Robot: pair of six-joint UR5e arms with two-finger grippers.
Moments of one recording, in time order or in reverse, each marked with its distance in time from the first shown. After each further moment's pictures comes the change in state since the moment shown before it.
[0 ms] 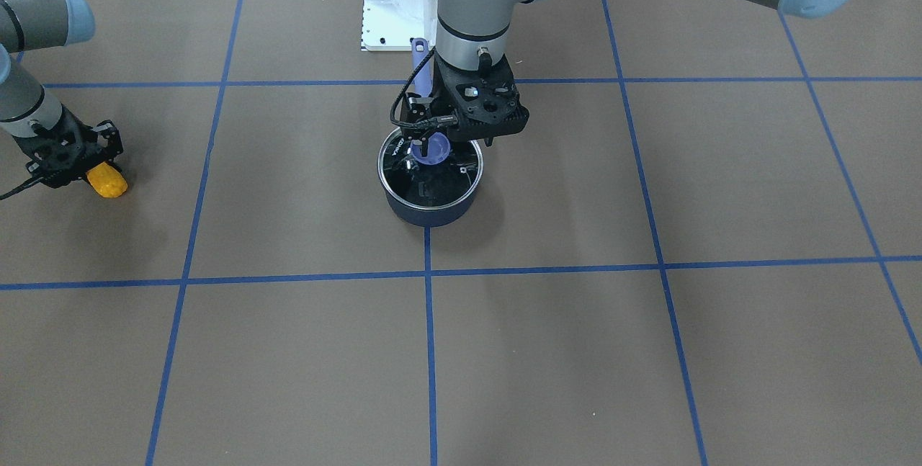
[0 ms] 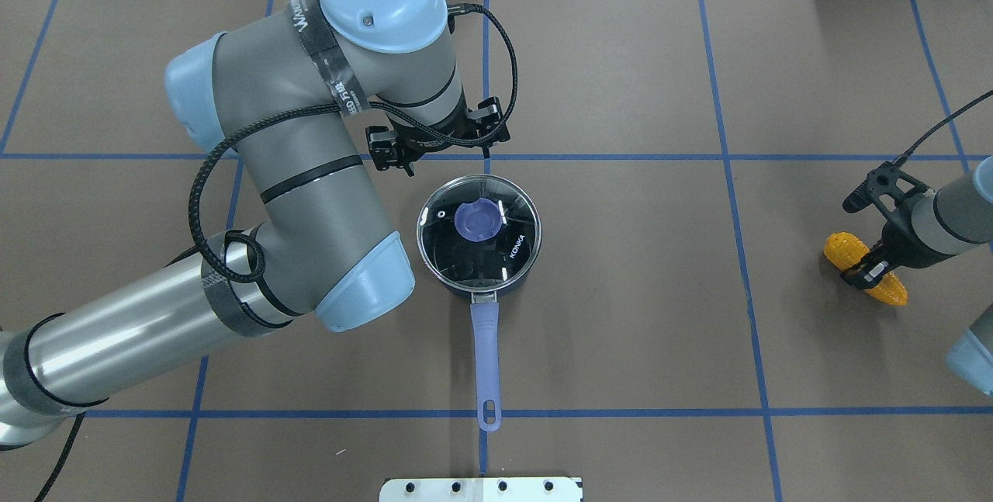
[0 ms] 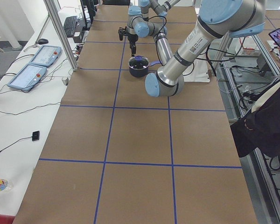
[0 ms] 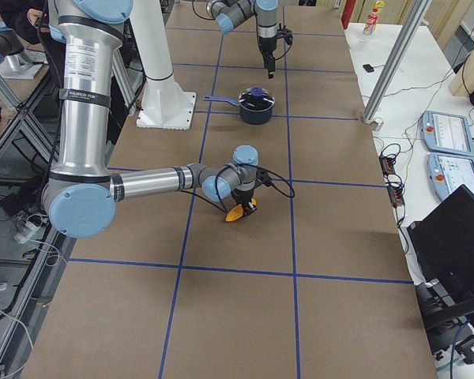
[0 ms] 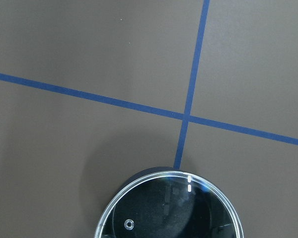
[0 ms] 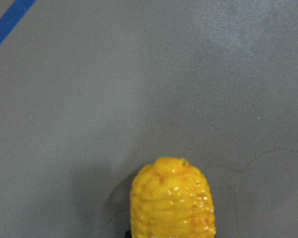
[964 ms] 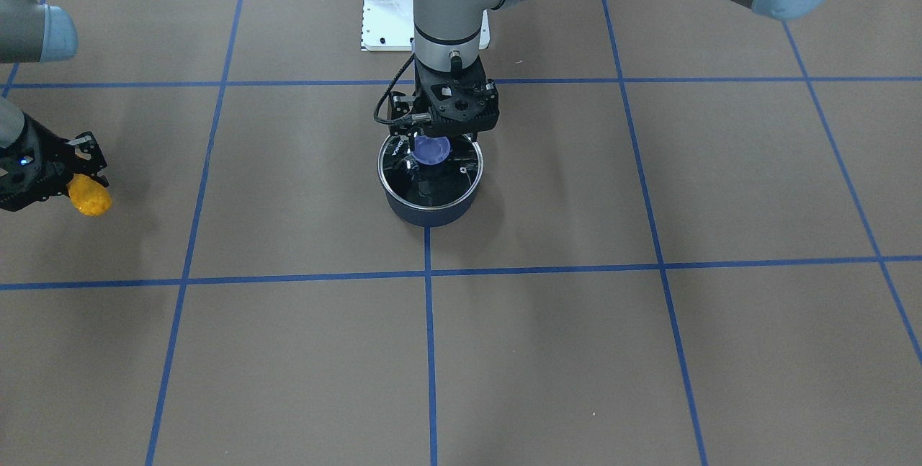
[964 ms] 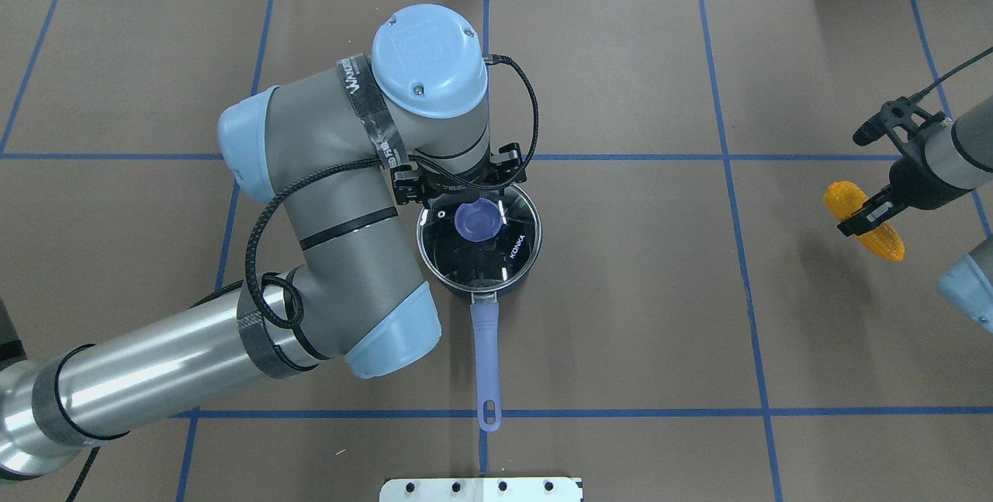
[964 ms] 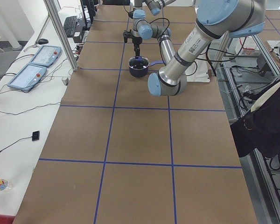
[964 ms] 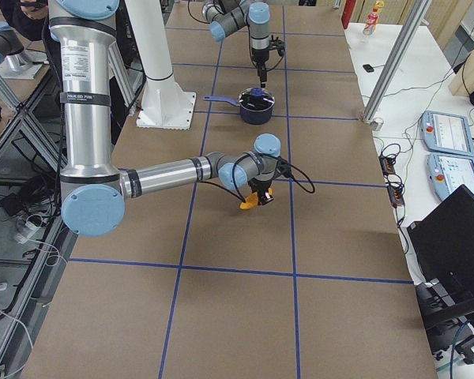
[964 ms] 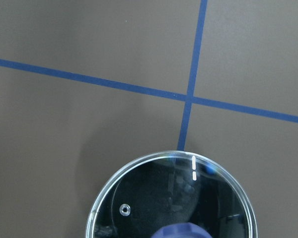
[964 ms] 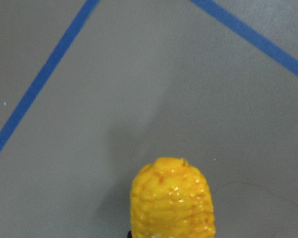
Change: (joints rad) left arm 0.087 -0.012 0.042 -0.003 0.064 -0.001; right arm 0.152 0.128 0.002 -0.169 0.140 -0.035
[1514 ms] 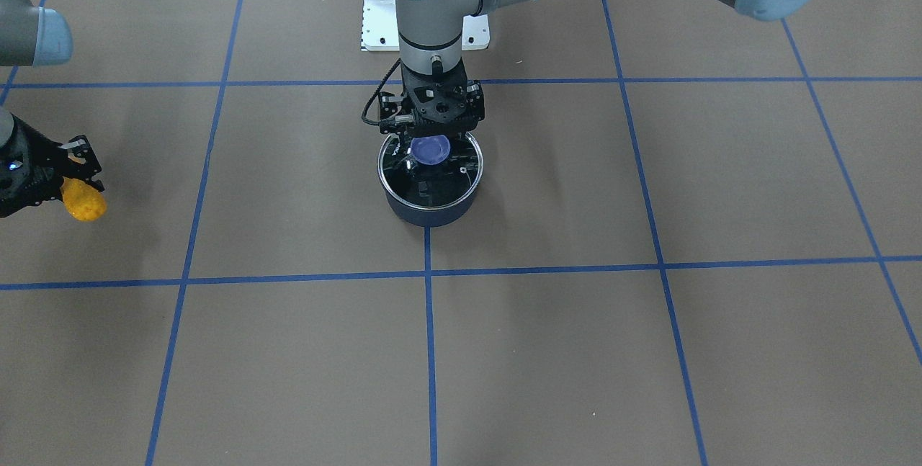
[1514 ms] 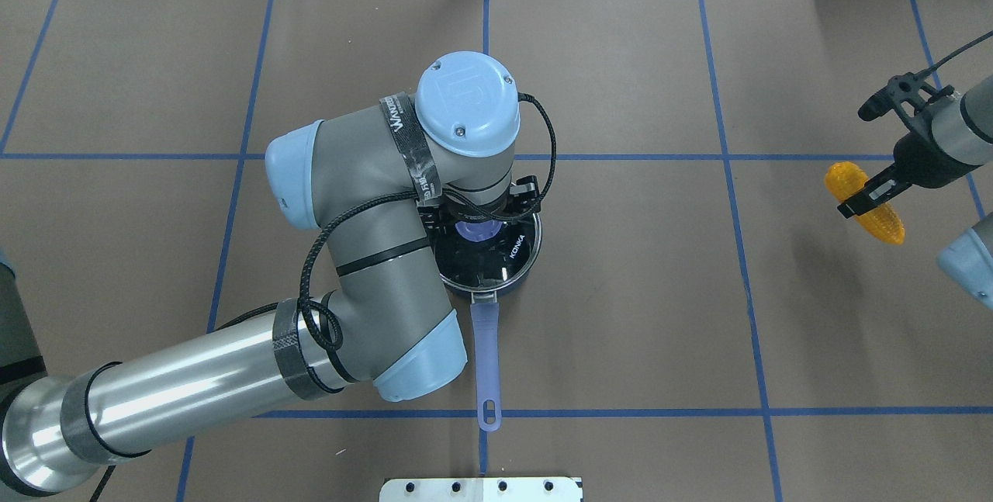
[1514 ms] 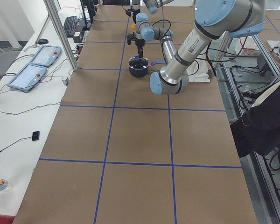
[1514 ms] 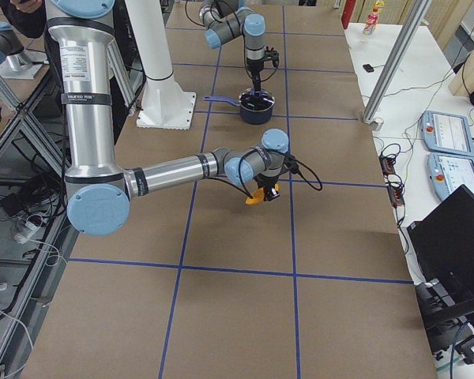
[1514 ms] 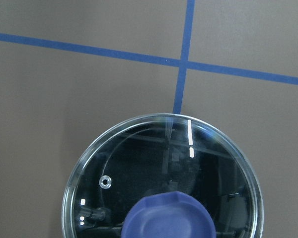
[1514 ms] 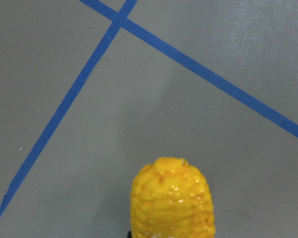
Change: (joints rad) left arm 0.044 -0.017 0.059 -0.012 0.012 0.007; right arm 0.043 0.031 -0.001 -0.034 0.043 -0.006
